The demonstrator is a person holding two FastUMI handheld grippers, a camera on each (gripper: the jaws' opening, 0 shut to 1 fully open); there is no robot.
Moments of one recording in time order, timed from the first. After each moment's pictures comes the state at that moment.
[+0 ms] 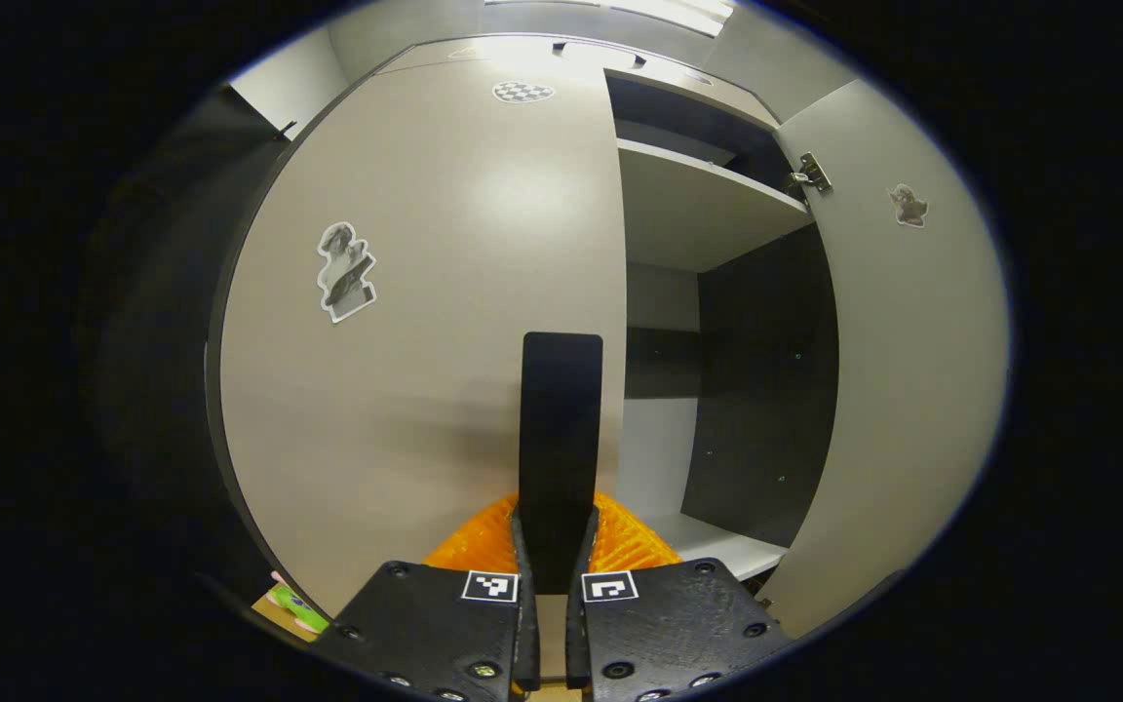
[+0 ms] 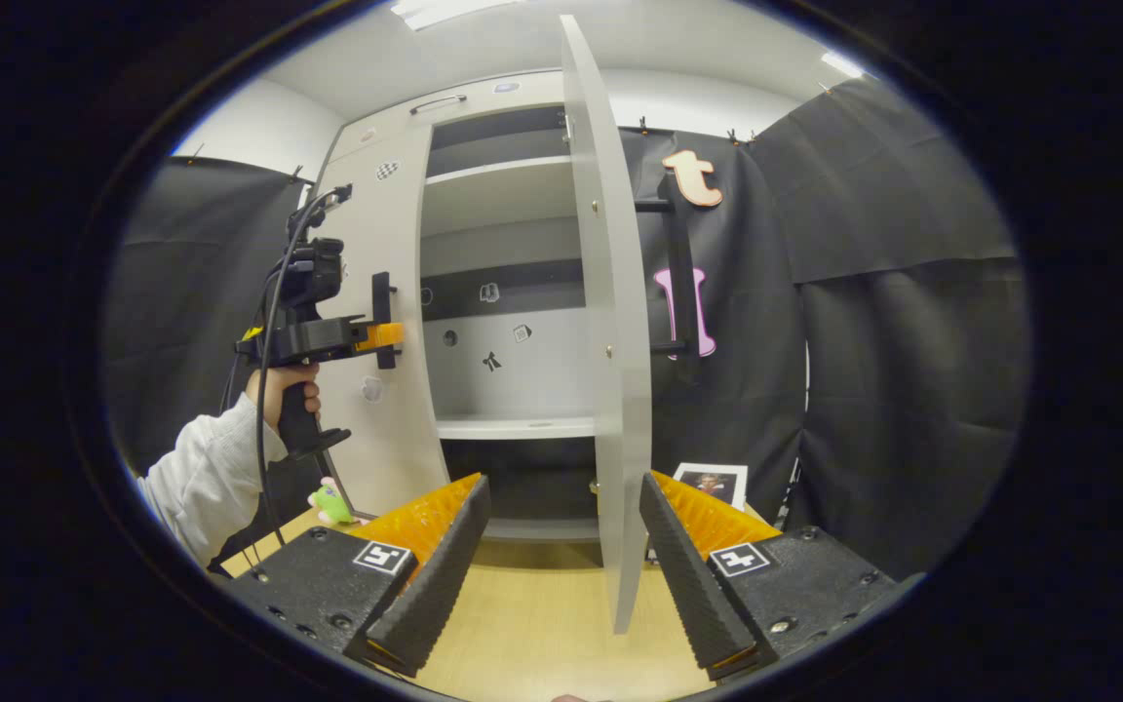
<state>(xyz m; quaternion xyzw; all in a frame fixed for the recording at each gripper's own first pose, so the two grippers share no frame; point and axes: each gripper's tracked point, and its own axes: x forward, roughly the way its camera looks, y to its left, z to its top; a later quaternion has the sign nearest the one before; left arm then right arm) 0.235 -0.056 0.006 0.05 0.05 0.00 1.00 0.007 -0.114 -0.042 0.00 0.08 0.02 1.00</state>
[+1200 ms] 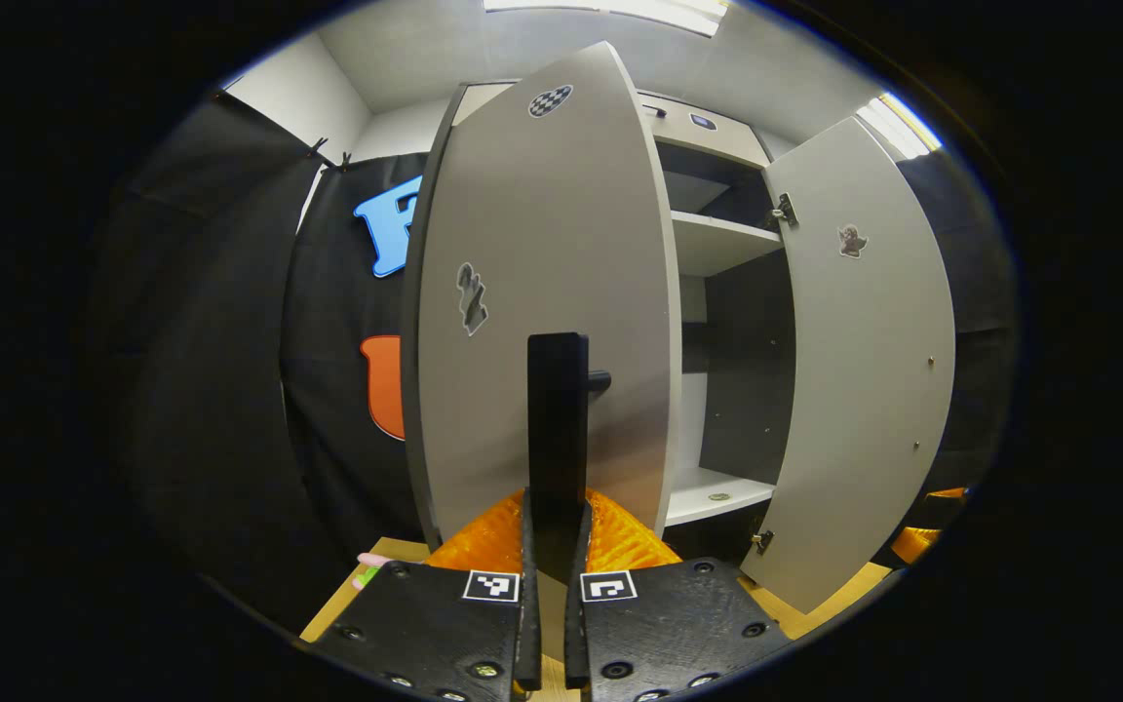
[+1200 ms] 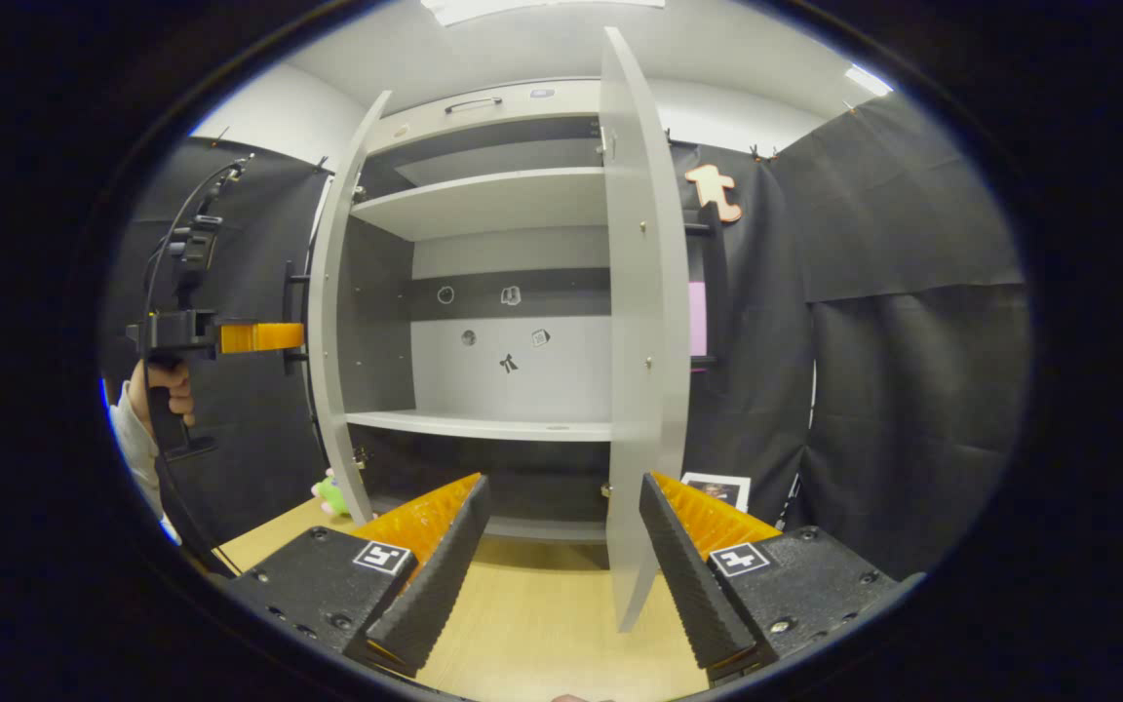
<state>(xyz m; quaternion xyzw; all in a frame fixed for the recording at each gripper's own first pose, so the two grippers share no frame) 0.091 0.007 0.038 0.08 0.07 0.03 0.99 -0.005 -0.086 -0.040 -0.03 0.07 0.04 1.00</state>
